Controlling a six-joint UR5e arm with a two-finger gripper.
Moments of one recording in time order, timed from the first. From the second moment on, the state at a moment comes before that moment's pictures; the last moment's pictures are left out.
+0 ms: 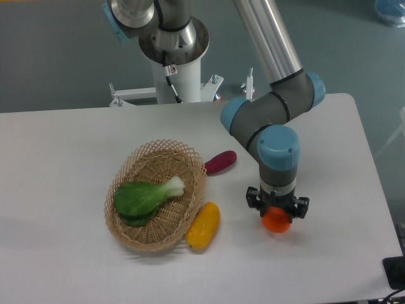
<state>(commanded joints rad) 2.53 -2.14 -1.62 -0.77 1.64 0.87</state>
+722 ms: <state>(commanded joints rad) 2.52 -2.13 -1.62 -0.77 1.64 0.87</state>
